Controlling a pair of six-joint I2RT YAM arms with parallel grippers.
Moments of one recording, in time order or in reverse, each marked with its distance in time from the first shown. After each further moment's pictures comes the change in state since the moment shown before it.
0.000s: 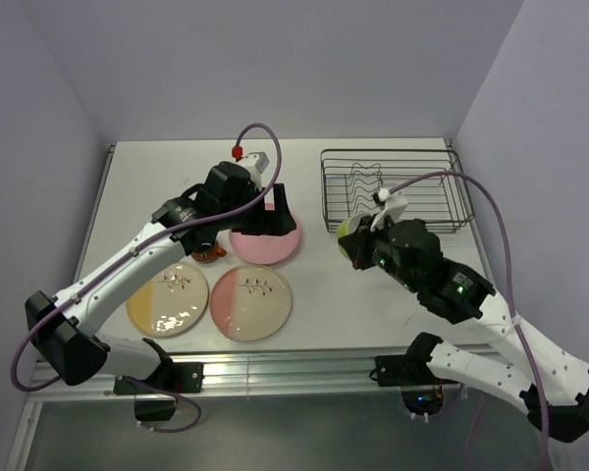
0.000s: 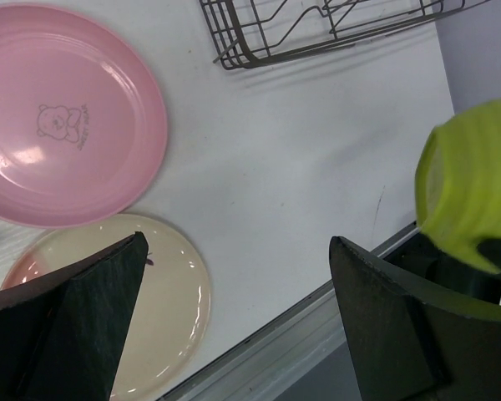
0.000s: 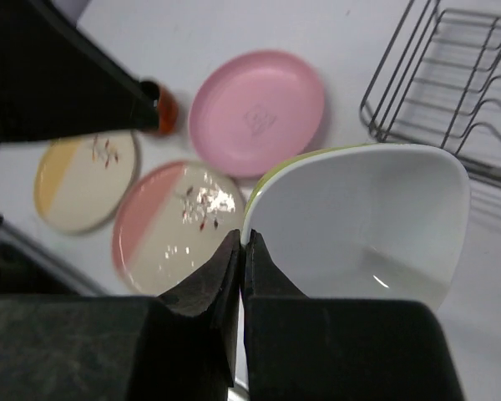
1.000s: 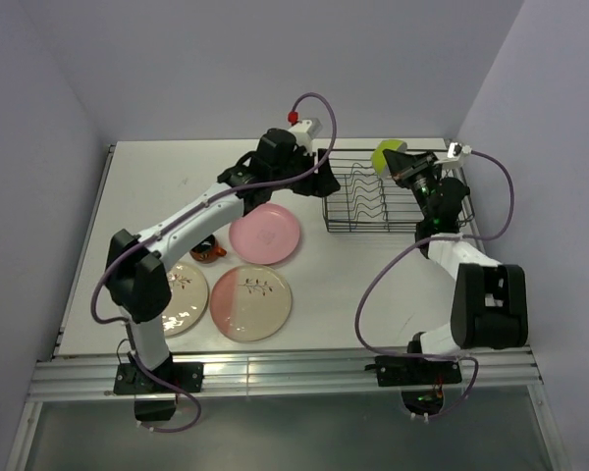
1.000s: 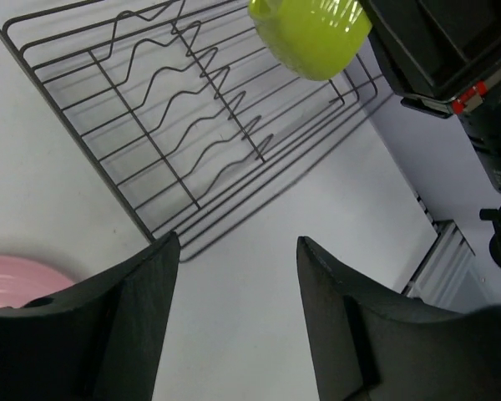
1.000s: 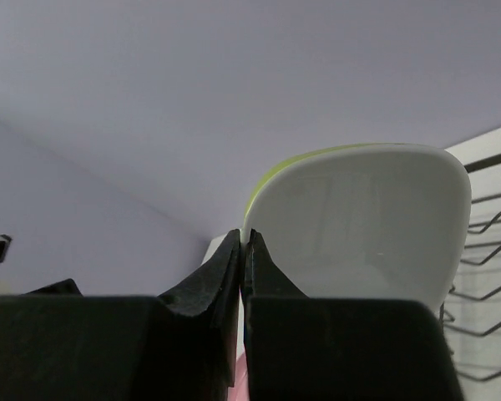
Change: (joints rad) left arm 0.002 0.452 0.323 0.346 0.151 0.114; right arm -0.938 0.628 -0.237 1.468 -0.605 0.534
